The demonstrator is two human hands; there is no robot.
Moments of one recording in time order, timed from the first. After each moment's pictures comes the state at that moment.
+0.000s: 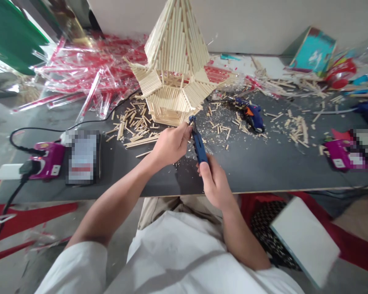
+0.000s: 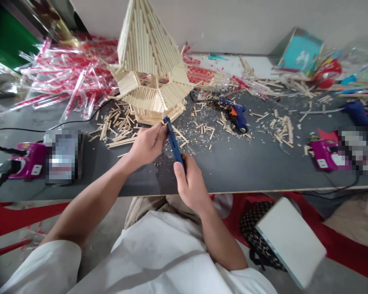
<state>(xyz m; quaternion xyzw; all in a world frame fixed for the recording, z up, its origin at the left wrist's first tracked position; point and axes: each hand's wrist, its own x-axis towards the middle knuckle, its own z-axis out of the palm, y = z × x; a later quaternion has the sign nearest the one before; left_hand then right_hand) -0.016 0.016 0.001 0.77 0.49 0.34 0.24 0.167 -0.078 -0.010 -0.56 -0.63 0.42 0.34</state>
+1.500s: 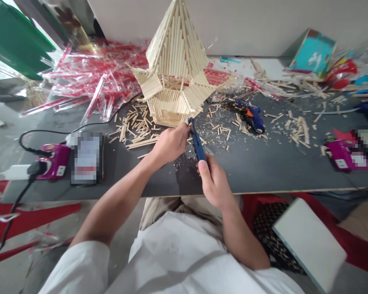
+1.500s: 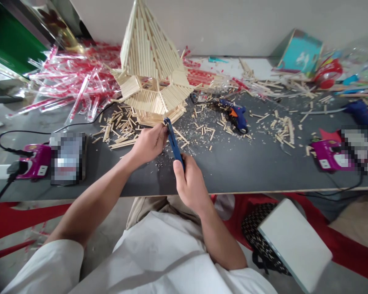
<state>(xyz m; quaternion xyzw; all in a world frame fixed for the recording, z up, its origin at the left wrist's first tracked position) -0.022 0.025 -0.012 0.79 0.50 0.31 0.19 0.163 -0.075 -0.009 -0.58 -0.64 0.39 0.33</state>
